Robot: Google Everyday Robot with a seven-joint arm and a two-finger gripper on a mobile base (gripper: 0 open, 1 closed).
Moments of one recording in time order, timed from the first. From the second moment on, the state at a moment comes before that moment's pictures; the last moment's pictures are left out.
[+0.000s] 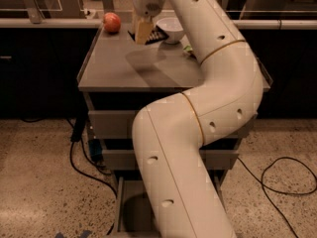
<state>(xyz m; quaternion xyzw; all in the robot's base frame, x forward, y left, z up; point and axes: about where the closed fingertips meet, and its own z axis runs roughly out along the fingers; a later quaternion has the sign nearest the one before) 0.774 0.038 0.922 -0.78 0.59 -0.03 0.21</state>
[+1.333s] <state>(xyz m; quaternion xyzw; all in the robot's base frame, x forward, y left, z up) 0.630 0.120 1.157 -0.72 0.56 -0.18 0.38</state>
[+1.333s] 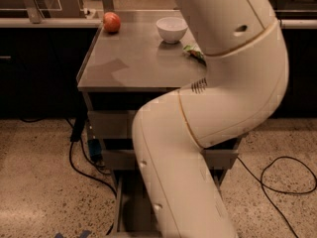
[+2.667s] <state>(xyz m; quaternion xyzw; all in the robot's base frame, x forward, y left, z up) 0.612 0.080 1.037 -0.77 0.55 0.03 0.31</state>
